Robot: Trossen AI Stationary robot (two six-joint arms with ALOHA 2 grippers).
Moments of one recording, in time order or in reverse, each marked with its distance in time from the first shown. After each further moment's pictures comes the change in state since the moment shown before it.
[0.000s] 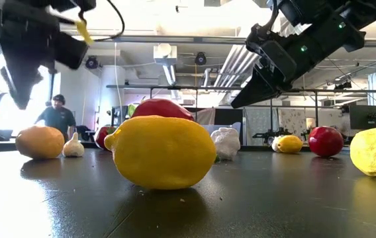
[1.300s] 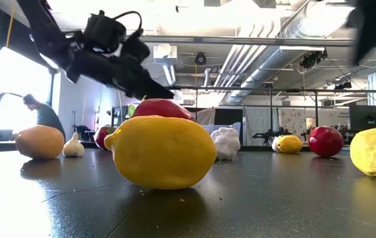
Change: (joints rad) left arm 0.452 0.321 -0.266 1.610 0.054 1.032; right arm 0.448 -0.002 0.530 -1.335 -0.002 0.796
